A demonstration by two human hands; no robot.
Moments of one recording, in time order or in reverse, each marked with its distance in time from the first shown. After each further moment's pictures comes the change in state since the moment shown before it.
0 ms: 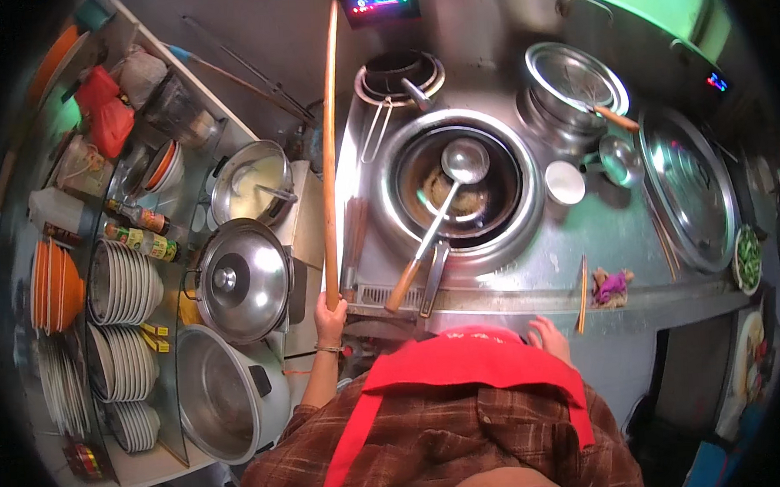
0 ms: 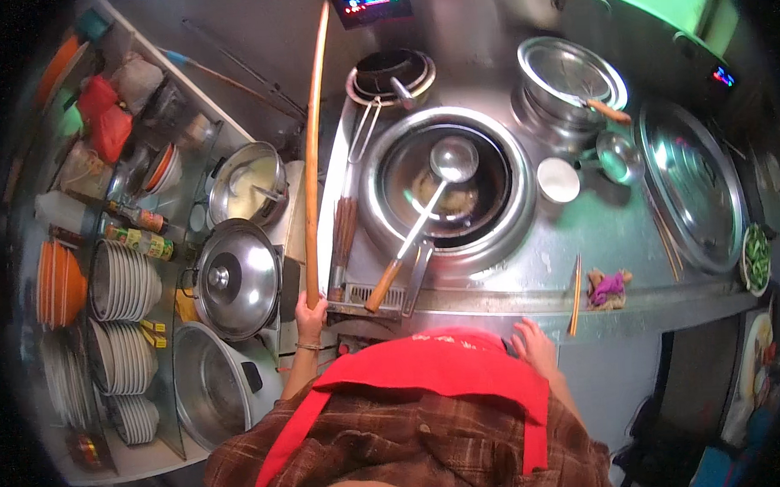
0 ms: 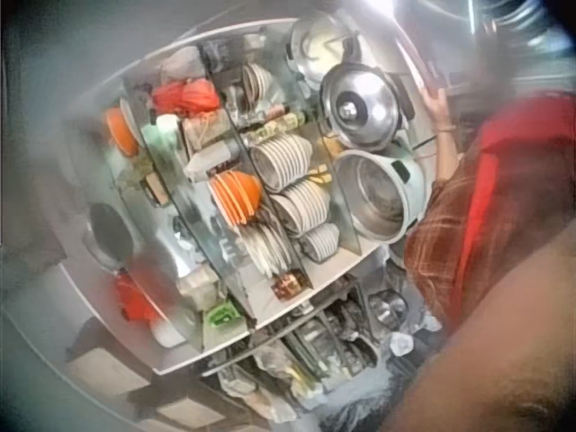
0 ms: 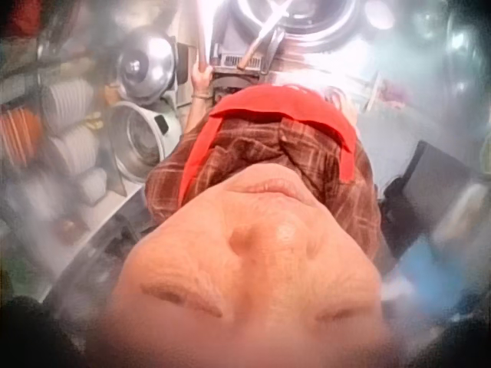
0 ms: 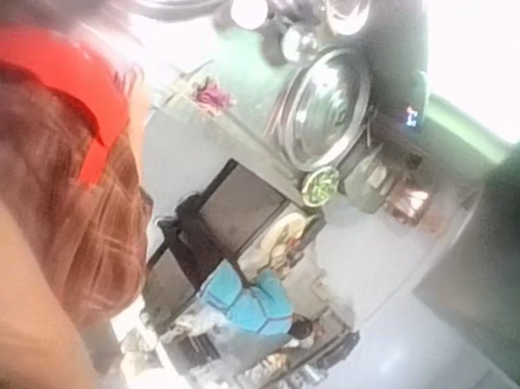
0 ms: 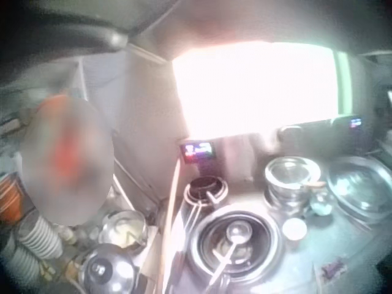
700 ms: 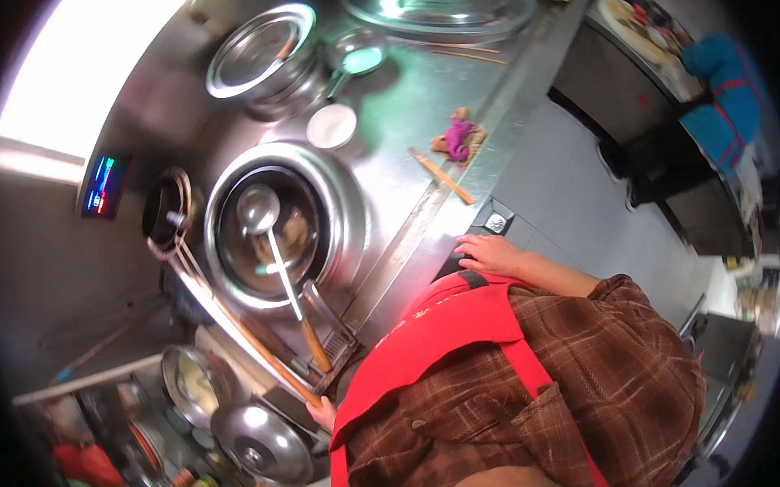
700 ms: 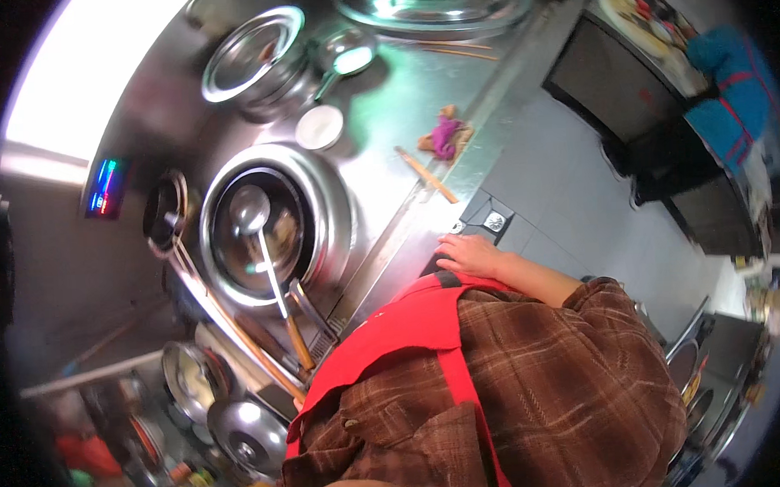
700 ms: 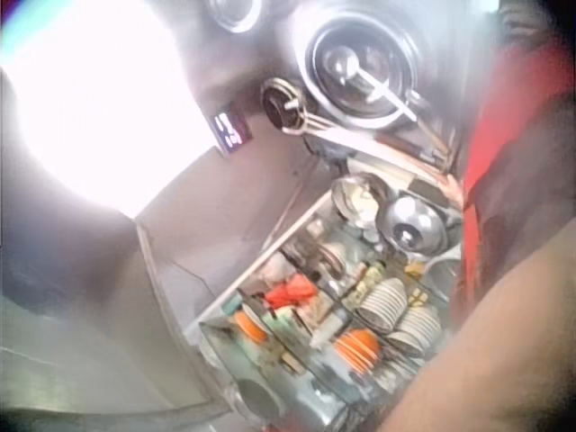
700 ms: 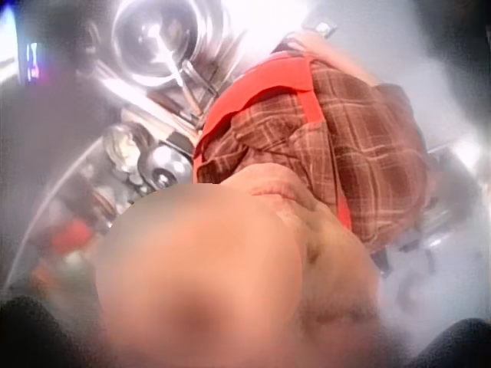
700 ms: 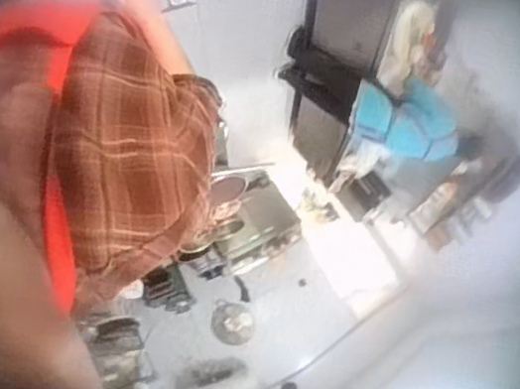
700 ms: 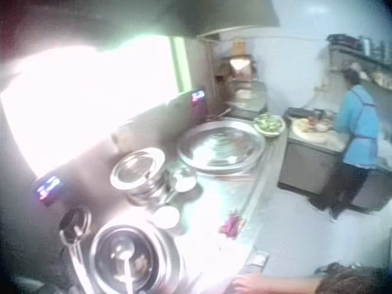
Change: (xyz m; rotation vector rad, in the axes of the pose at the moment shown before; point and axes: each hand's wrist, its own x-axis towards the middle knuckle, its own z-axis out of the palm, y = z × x) left_hand 0.032 -0.132 -0.078 0.905 -0.084 0.070; right_hand -0.070 0.027 -0.005 0.047 0.083 0.207
